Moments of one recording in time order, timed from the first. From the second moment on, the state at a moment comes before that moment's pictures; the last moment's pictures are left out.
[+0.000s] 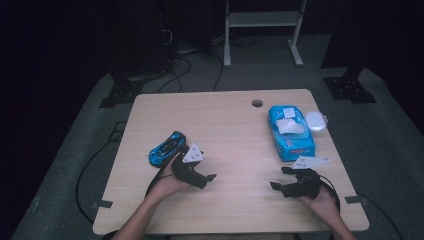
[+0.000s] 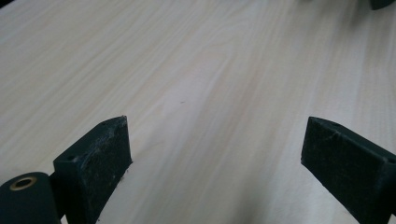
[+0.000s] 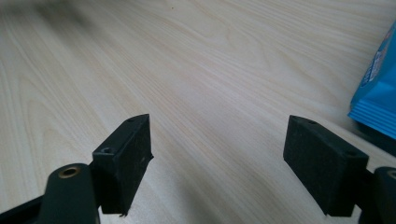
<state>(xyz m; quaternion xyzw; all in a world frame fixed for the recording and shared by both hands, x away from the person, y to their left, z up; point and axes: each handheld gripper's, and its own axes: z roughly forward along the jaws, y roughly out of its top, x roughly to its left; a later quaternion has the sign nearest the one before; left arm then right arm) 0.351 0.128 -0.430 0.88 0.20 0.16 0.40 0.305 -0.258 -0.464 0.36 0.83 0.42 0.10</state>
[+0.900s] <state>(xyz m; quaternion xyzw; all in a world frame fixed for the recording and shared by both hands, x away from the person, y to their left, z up) 0.415 0.227 -0.408 0.87 0.28 0.20 0.34 0.301 -0.249 -0.462 0.34 0.84 0.41 0.10</state>
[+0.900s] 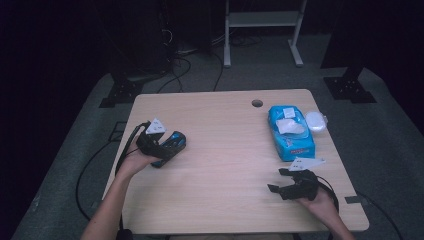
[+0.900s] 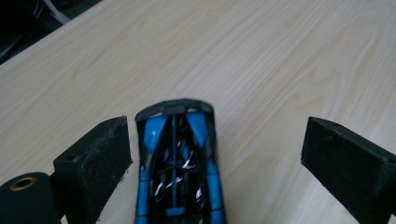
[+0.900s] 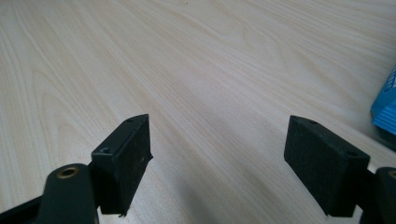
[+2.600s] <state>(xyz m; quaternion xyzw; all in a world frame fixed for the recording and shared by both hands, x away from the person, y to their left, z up) 0.444 0.244 -0.457 0.90 0.32 0.13 0.28 0.300 -0.245 -0.464 0.33 0.84 0.41 0.09</state>
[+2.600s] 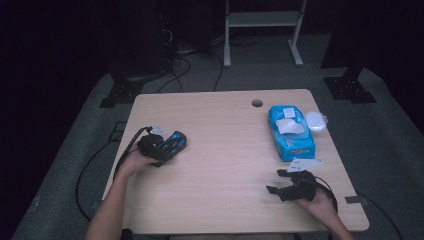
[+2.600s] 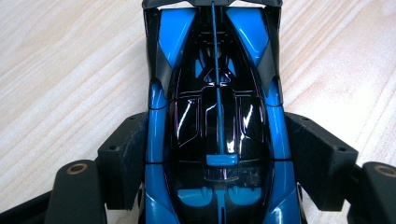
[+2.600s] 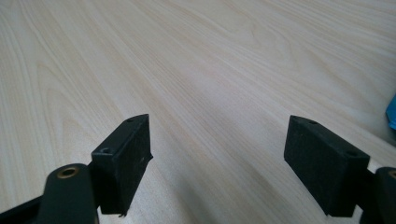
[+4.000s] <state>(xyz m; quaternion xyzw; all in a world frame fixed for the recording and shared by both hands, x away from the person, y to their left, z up) 0.448 0.242 -0.454 0.90 0.35 0.10 0.25 0.300 -0.243 -0.464 0.33 0.85 0.41 0.09</state>
